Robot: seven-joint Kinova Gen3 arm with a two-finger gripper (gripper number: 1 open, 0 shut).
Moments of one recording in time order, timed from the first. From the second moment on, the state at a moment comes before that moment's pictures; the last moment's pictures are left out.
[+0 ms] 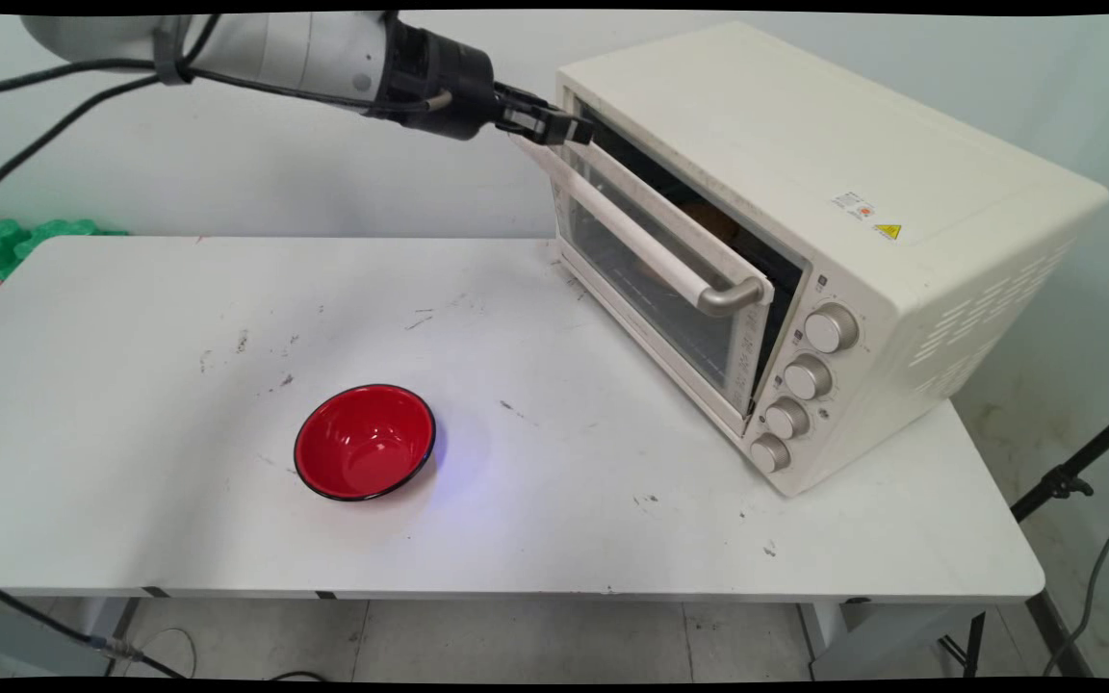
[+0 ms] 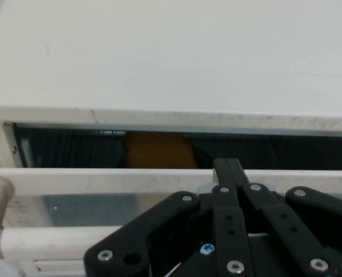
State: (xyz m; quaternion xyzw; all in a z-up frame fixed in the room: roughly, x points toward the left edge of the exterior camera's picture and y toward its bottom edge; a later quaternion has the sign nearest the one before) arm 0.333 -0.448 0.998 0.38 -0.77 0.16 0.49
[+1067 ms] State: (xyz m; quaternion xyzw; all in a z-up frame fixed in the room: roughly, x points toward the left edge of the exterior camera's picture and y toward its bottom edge) arm 0.355 -0.429 0.994 0.39 -0.79 0.15 0.44
